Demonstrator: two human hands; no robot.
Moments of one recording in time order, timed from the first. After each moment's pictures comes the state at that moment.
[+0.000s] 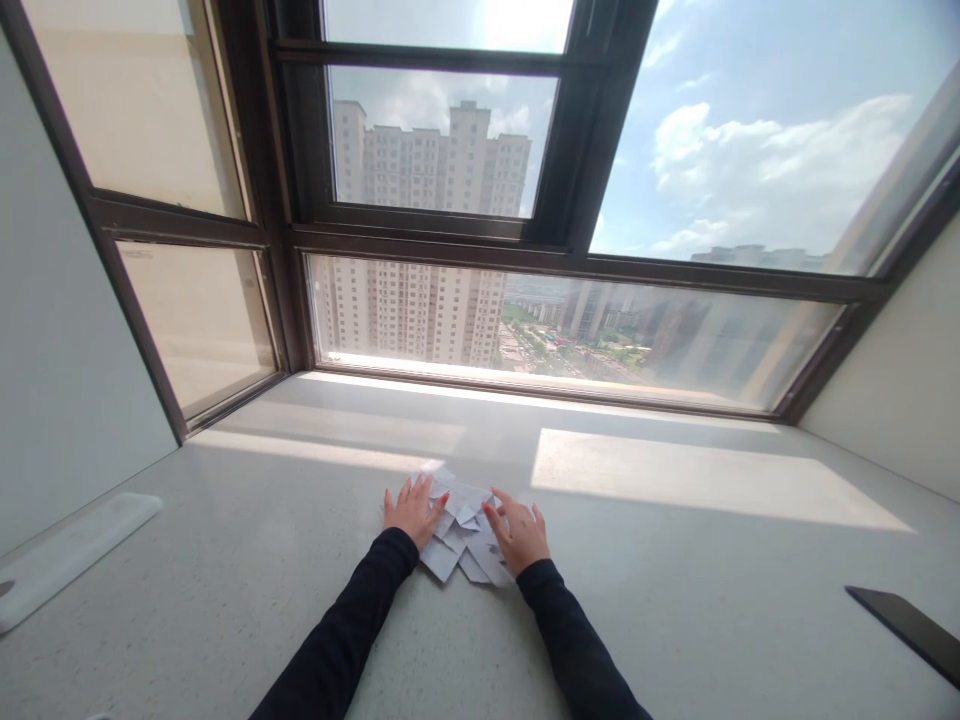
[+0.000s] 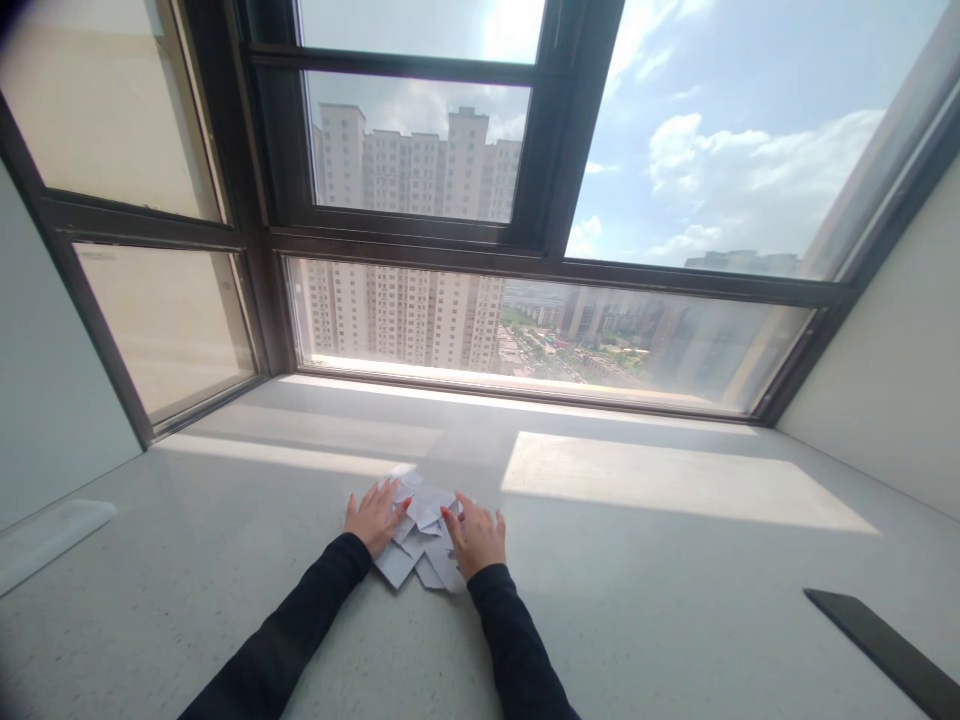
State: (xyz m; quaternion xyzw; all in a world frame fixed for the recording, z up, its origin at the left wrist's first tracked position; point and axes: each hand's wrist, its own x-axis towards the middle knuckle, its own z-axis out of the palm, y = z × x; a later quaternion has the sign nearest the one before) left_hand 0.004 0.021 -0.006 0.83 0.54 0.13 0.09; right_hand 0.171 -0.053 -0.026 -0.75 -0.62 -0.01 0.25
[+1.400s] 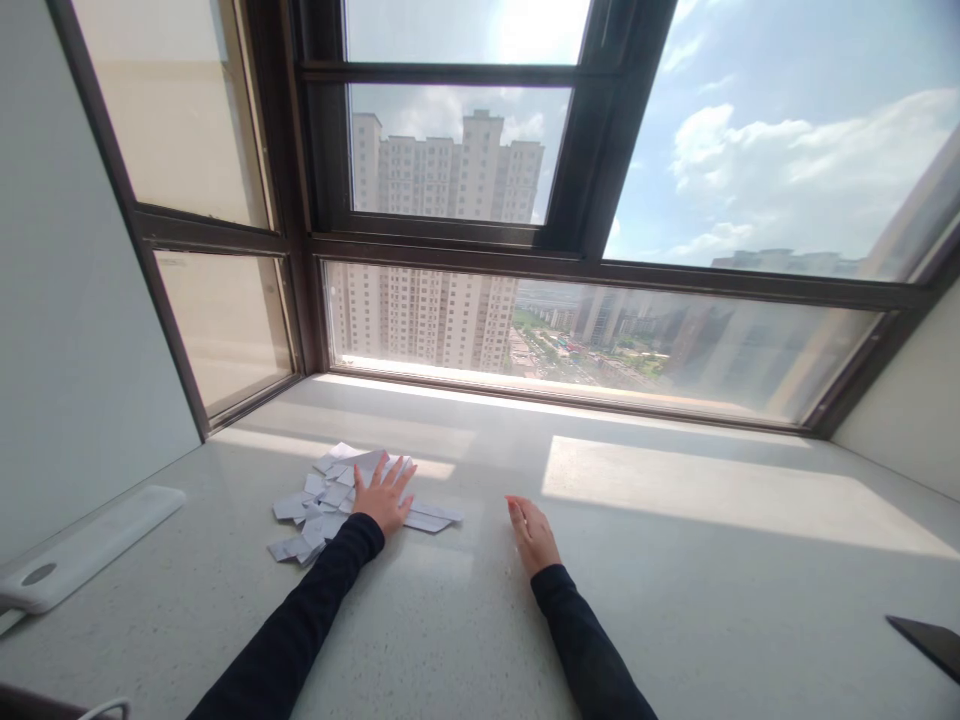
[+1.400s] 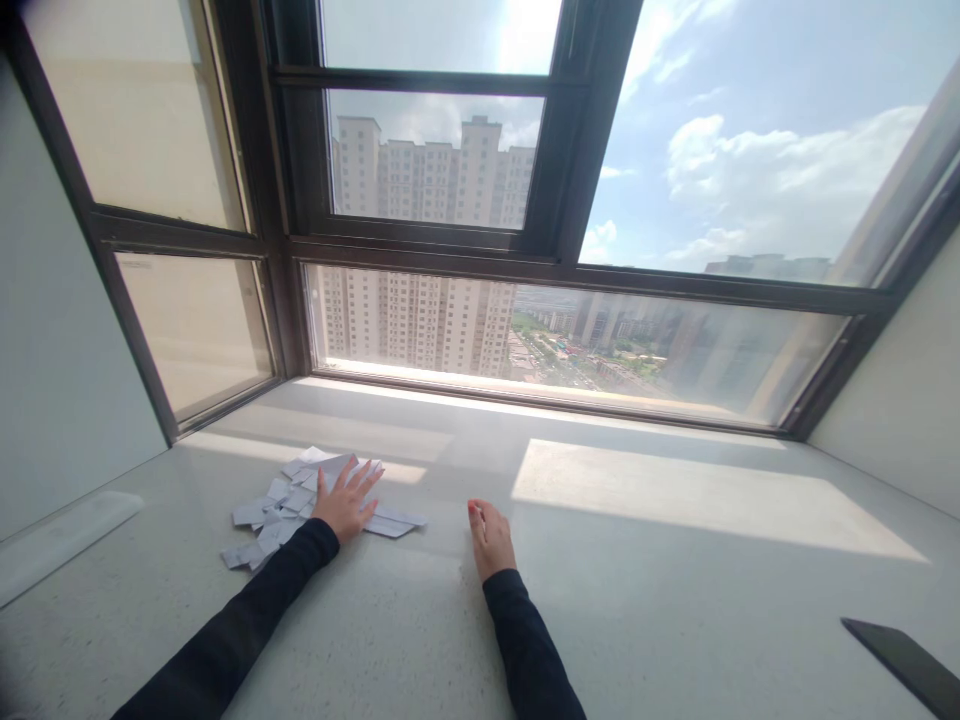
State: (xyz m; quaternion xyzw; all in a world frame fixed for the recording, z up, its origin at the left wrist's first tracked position) left_hand -0.046 0.037 0.010 0.83 0.53 0.14 -0.03; right_hand 0.186 -0.042 -0.035 -0.69 -0.60 0.00 0.41
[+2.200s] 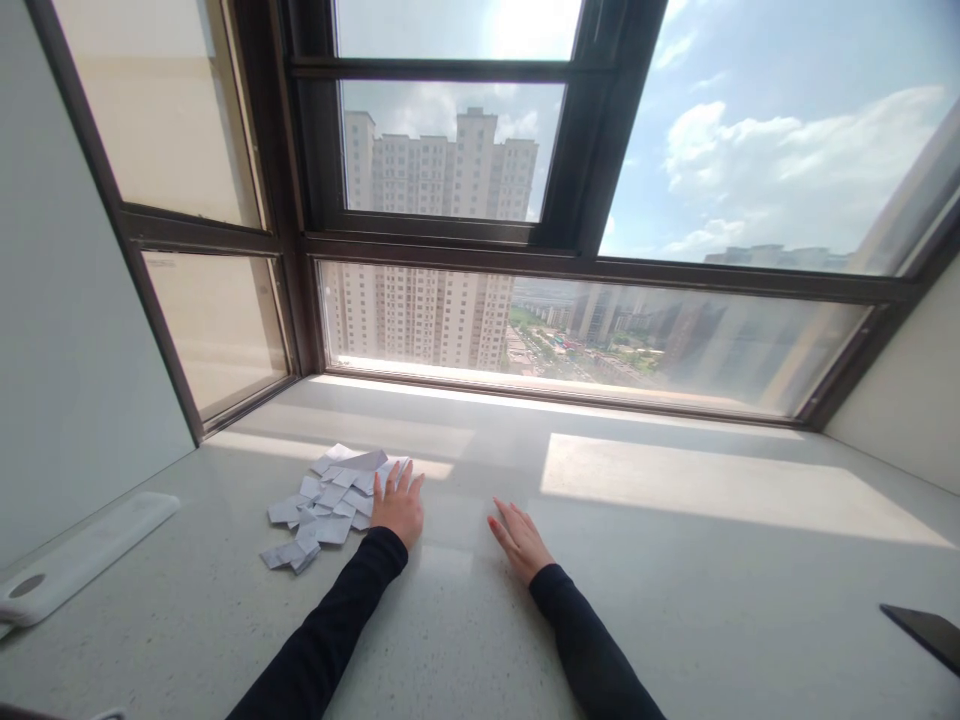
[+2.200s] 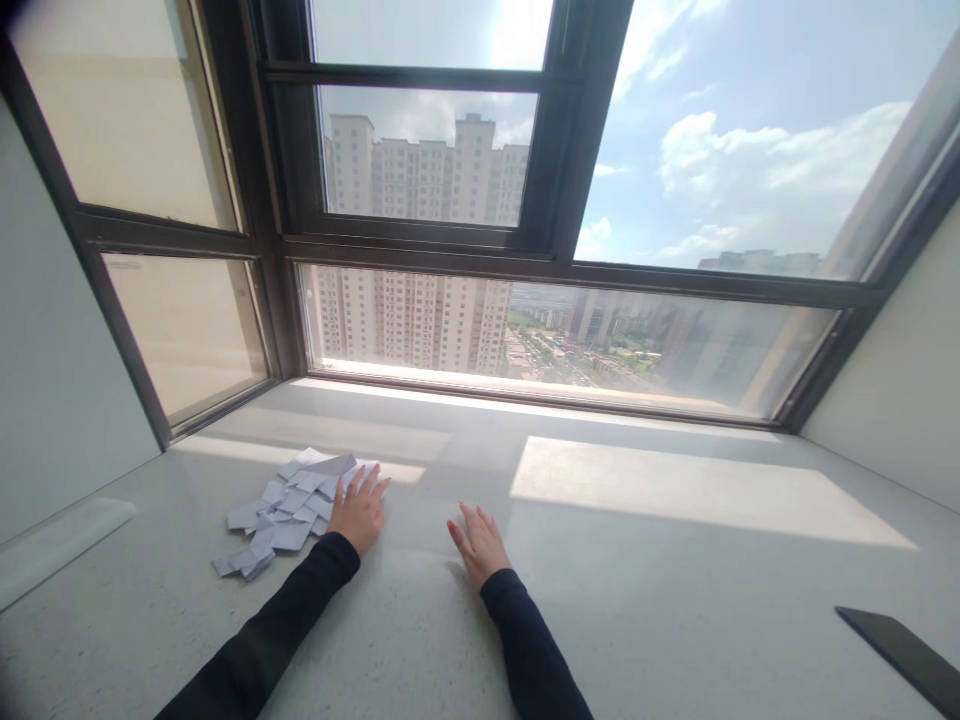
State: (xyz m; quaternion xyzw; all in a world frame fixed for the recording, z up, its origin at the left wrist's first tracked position) left_hand -0.022 0.022 0.009 0.83 0.53 0.18 -0.03; right_hand 0.181 -0.042 -0.047 -0.71 -0.66 0.05 0.25
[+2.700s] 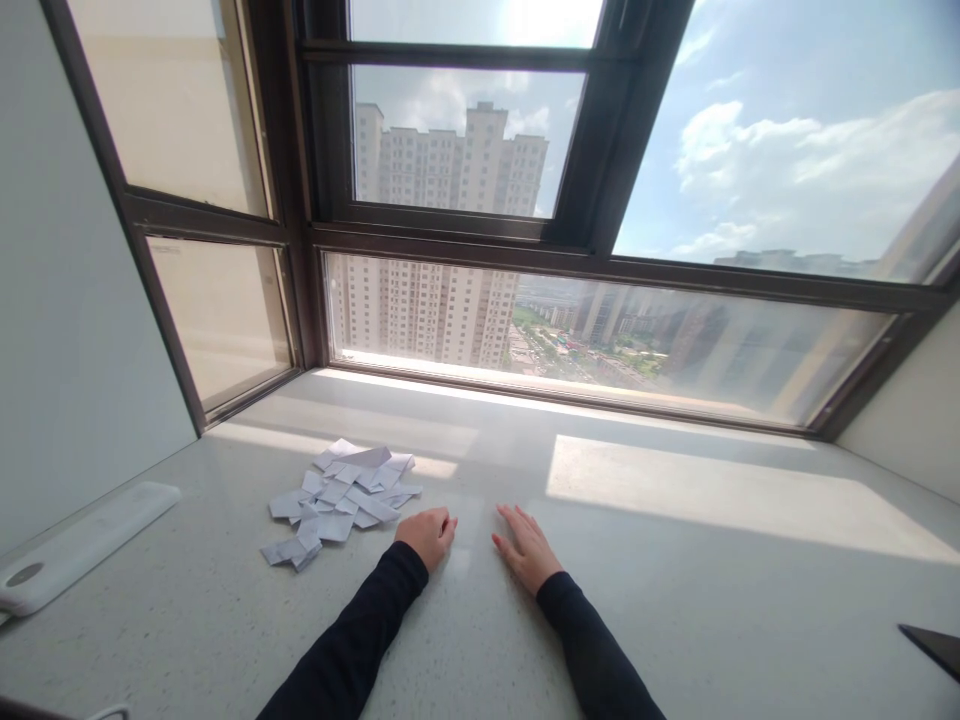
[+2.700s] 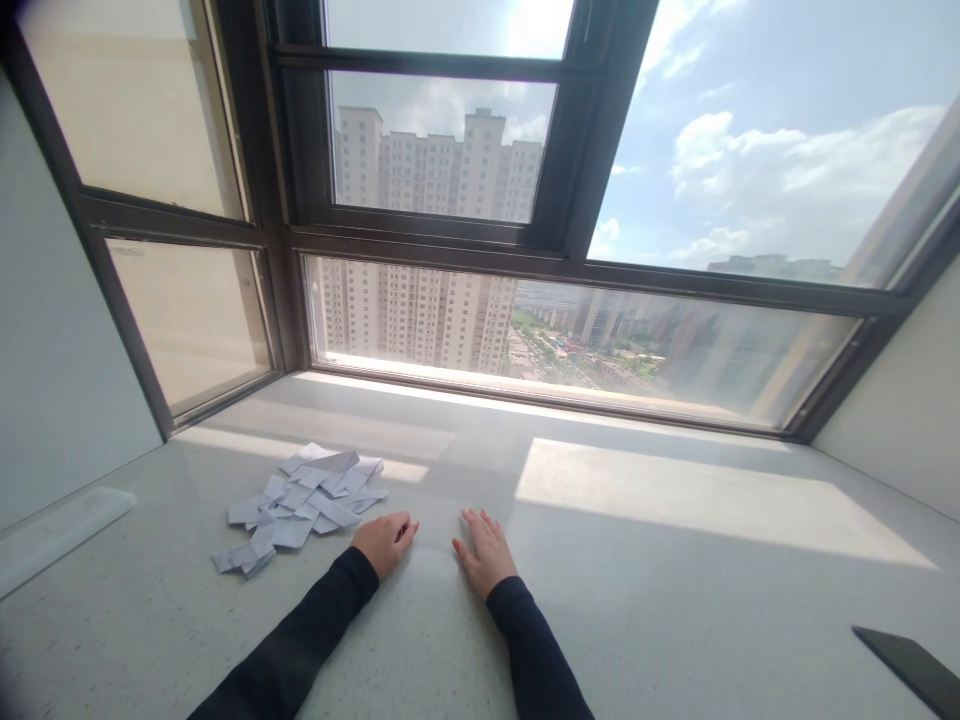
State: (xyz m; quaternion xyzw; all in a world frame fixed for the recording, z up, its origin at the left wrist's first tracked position) left_hand -0.001 0.005 -0.007 0.85 0.50 0.09 0.10; right_hand 0.184 -0.047 -0.045 -0.70 -0.68 0.04 0.22
